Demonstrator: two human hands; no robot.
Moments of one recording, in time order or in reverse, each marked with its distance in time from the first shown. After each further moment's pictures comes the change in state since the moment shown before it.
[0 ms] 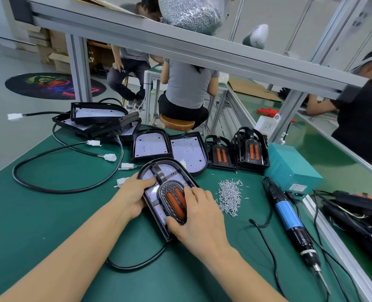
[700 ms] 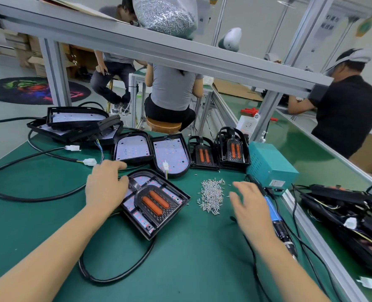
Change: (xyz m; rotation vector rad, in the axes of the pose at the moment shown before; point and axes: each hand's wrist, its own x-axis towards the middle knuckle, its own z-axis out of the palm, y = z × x) left_hand -0.007 0.018 -0.006 1.265 0.407 0.620; right_hand -0.006 0.127 -0.049 0.219 0.083 0.356
